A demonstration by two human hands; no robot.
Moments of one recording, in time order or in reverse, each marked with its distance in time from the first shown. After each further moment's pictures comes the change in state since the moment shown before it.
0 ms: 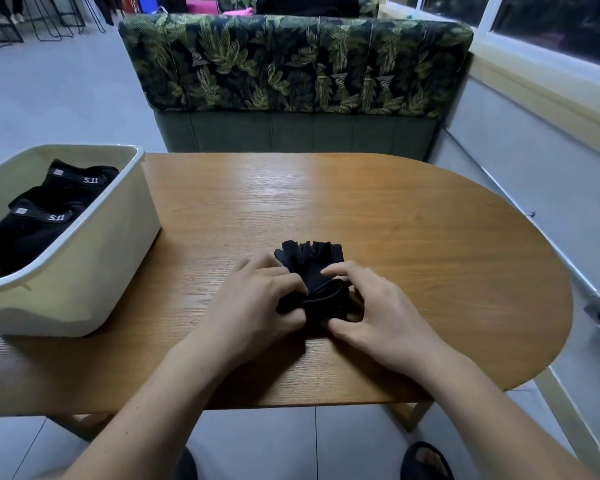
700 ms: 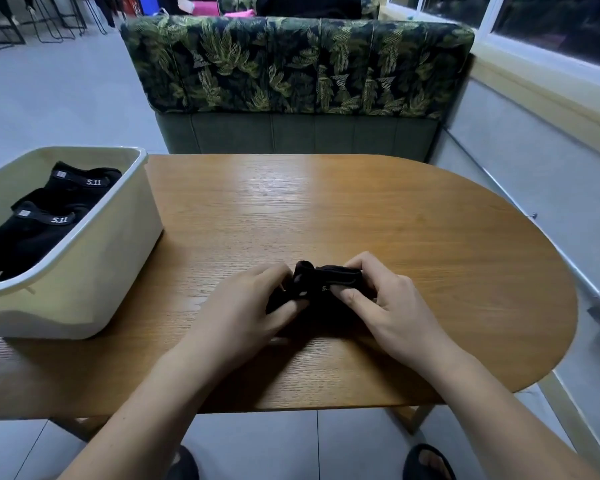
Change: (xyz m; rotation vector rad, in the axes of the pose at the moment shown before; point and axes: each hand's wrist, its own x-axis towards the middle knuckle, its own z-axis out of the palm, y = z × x) left_hand -0.010 0.001 -0.014 -0.175 0.012 -0.131; right_hand 0.005 0.006 -0.003 0.225 0.140 -0.007
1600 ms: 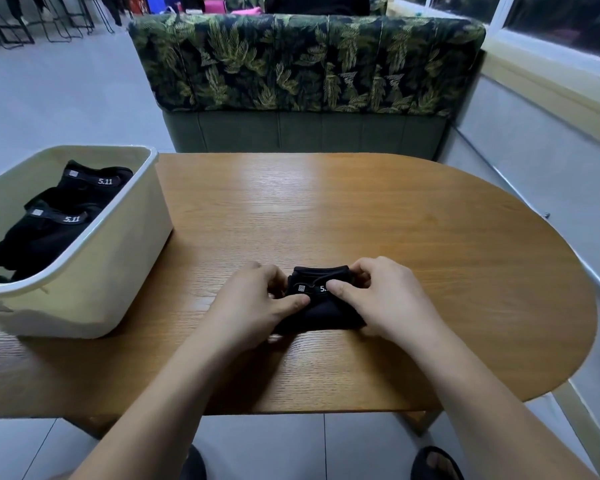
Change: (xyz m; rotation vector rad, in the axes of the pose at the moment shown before) left_hand 0.017 -0.013 0.004 -0.092 -0.135 -0.414; right_hand 0.032 -0.016 0.016 -0.308 -0.025 0.366
